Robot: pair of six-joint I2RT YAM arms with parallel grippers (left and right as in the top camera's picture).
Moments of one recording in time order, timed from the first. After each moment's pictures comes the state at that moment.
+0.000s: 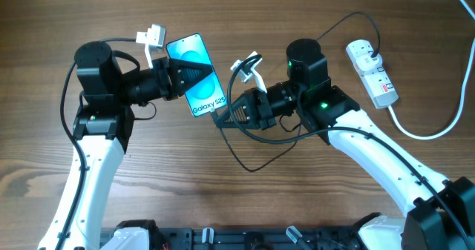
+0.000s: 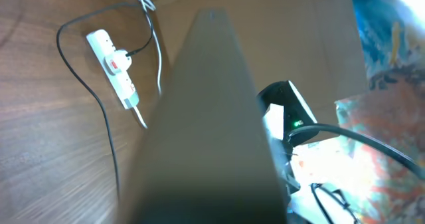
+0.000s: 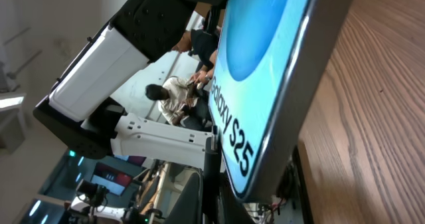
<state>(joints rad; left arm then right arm) 0.01 1.26 0.91 0.09 1.27 -1.00 0.52 1.51 1.02 0.11 -1.39 0.67</state>
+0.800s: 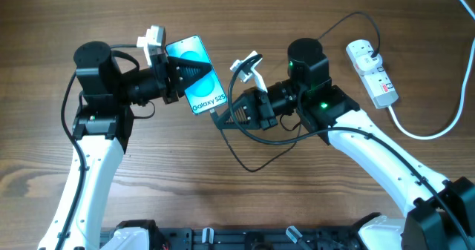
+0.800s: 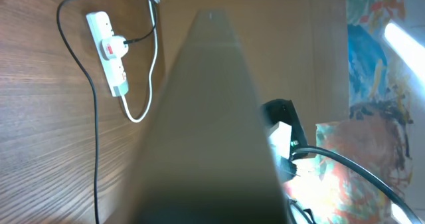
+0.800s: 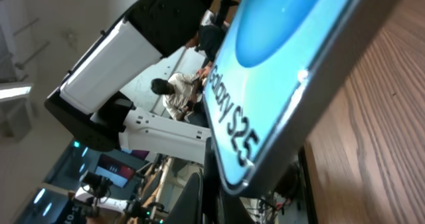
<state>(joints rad) 0.01 1.26 0.91 0.09 1.25 -1.17 0.52 1.51 1.02 0.18 -1.42 0.71</state>
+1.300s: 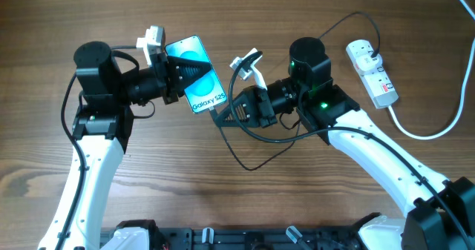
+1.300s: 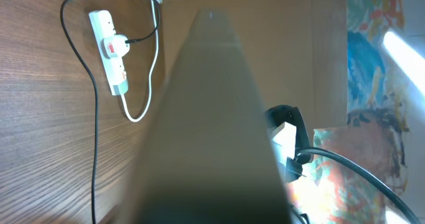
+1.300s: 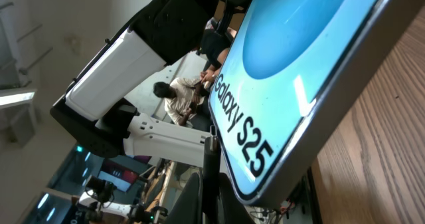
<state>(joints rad) 0.01 1.26 0.91 0.09 1.25 -1.21 0.52 1.51 1.02 0.22 -1.41 0.77</state>
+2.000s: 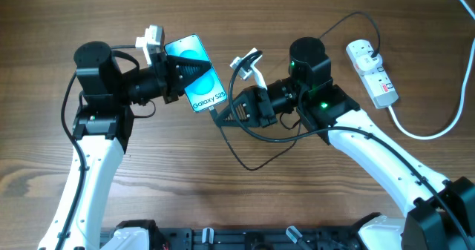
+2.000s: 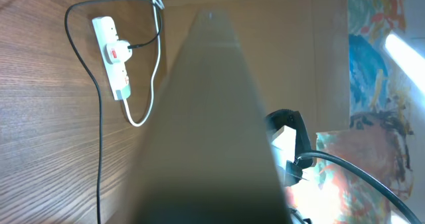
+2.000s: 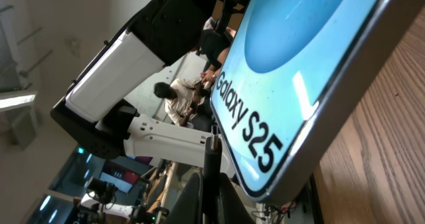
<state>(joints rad) 0.01 1.26 0.91 0.09 1.23 -1.19 0.52 1.51 1.02 0.22 -1.41 0.79</state>
